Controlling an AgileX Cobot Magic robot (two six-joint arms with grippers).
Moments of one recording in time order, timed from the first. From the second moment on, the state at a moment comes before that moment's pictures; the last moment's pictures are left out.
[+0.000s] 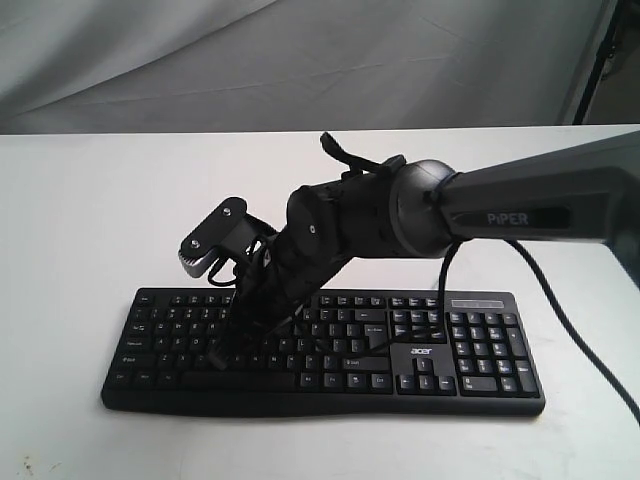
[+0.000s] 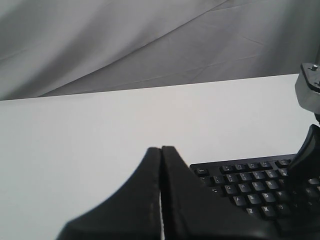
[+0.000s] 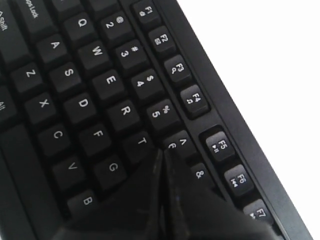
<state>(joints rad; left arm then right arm) -0.17 0.00 0.00 0.04 0.26 -0.02 0.79 2.12 -1.38 0.29 0.44 -0.51</state>
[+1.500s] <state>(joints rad) -0.17 0.00 0.00 0.04 0.26 -0.02 0.79 0.89 -0.75 -0.17 0.21 0.02</state>
